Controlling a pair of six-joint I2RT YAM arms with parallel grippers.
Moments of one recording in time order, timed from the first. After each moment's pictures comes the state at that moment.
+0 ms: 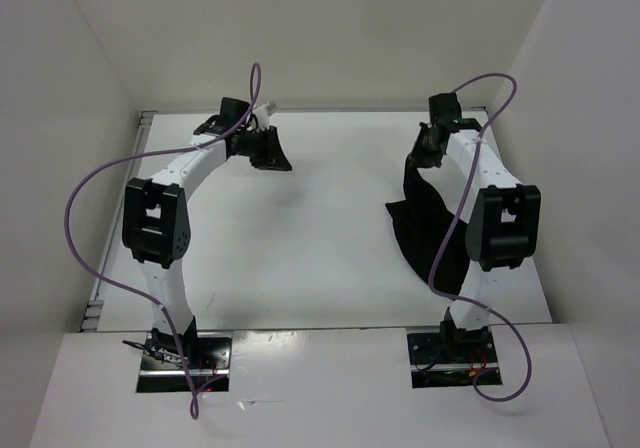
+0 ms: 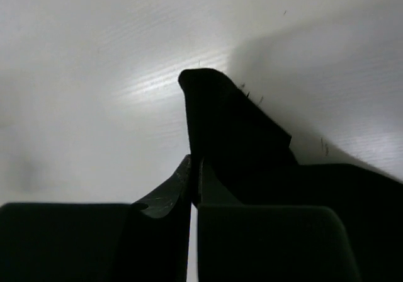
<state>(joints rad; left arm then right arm) -0.21 1.98 1.62 -0.52 0.62 -0.30 0.05 1.84 1.55 -0.69 -0.03 0.44</state>
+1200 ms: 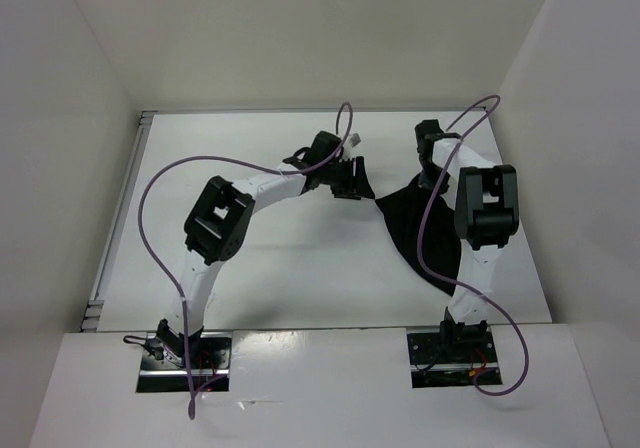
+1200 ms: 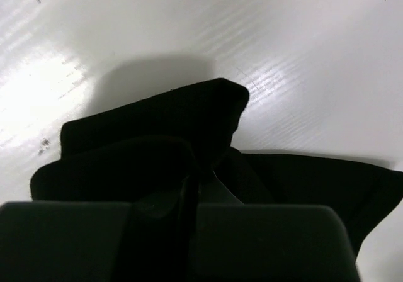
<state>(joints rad) -0.60 2.23 1.71 -0.14 0.53 -0.61 0.05 2.08 1.54 -0.76 0.43 0.51</state>
